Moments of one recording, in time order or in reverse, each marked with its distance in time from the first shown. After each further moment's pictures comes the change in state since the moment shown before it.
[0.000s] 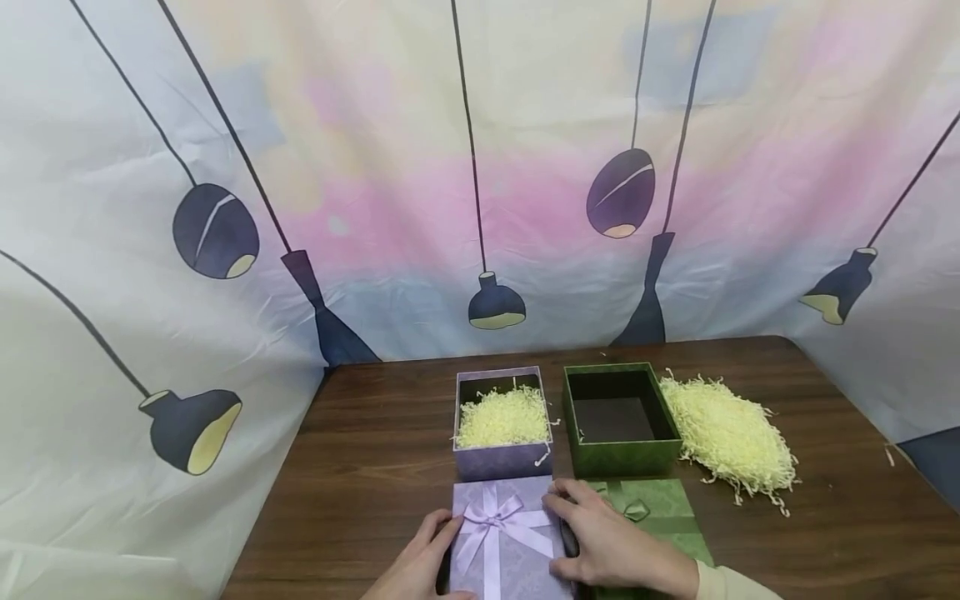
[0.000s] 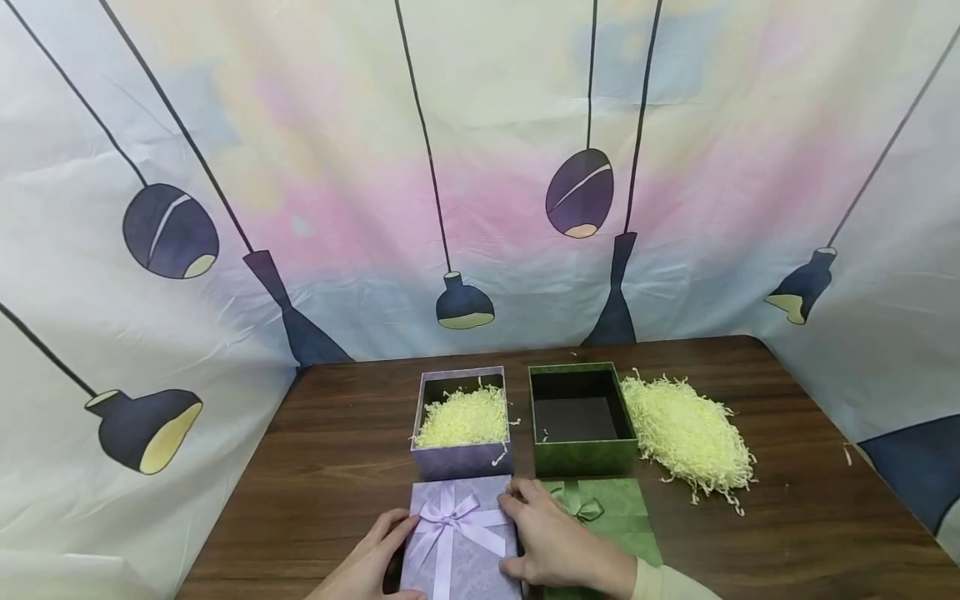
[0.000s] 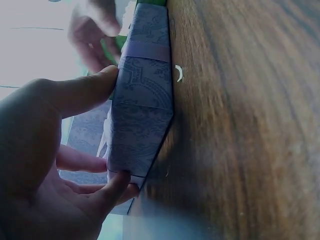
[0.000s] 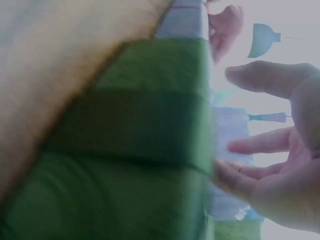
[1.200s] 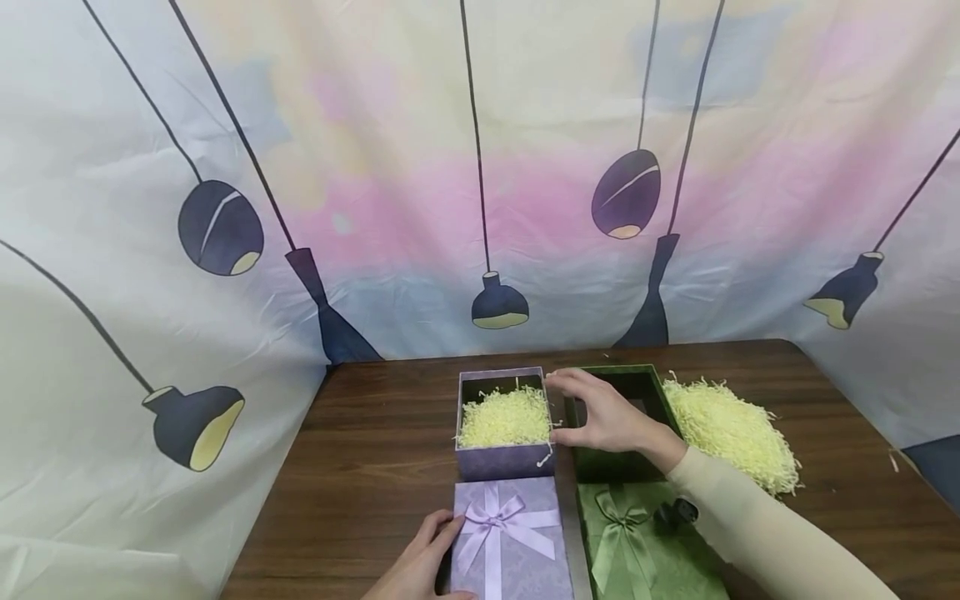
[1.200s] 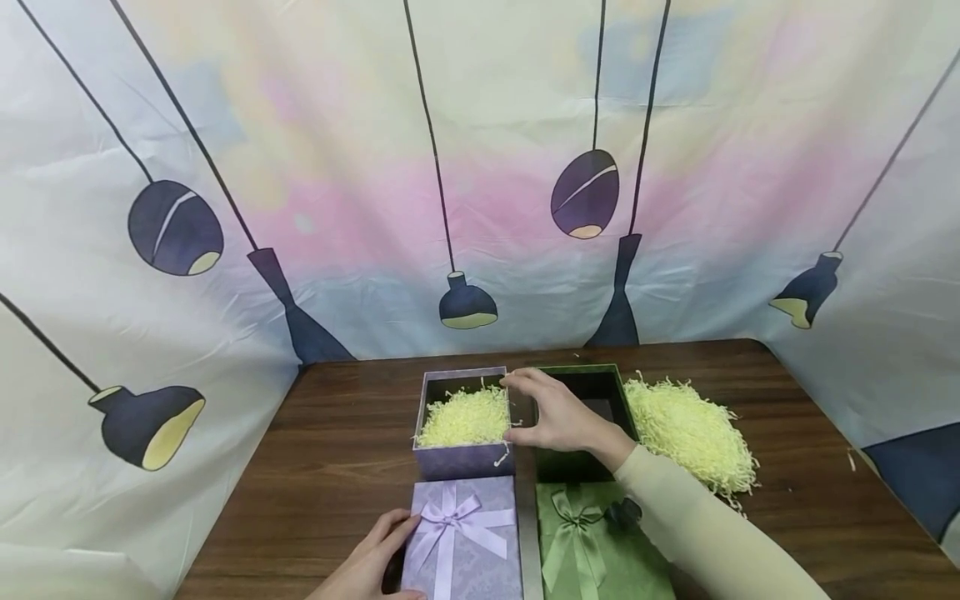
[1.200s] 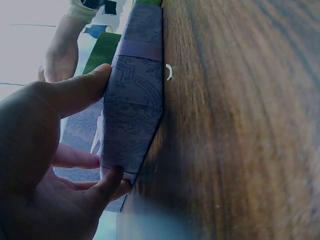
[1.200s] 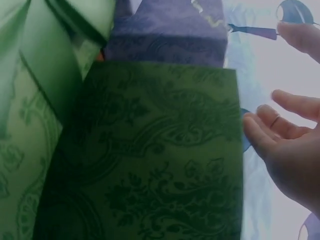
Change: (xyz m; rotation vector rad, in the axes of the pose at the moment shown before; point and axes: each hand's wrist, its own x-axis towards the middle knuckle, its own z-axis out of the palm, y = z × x) left_hand -0.004 -0.003 0.008 0.027 0.115 0.073; right_hand 0.089 0.076 -0.069 0.186 0.226 -0.185
